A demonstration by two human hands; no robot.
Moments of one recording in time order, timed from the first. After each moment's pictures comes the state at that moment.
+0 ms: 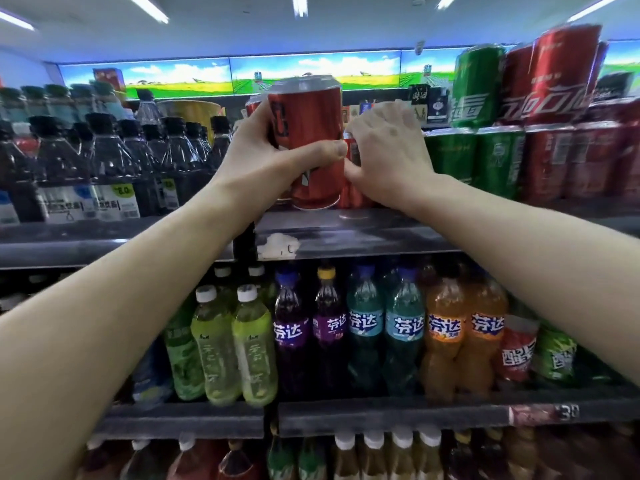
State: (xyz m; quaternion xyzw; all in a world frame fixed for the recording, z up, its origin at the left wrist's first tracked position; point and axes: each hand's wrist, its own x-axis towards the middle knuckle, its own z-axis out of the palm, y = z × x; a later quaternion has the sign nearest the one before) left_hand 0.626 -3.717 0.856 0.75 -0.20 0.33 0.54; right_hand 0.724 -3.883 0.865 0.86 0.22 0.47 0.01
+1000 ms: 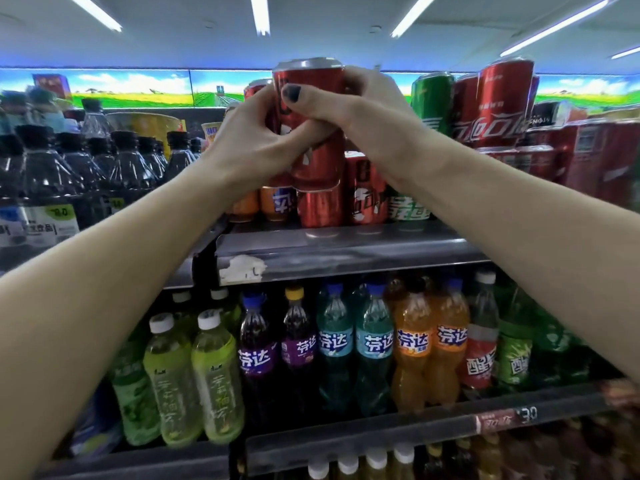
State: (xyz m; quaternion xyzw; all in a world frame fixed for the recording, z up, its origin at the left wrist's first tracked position) left_hand 0.657 -3.732 0.893 0.79 -0.26 0.34 0.44; right_hand 0.662 -3.896 0.909 0.70 0.36 0.20 -0.58
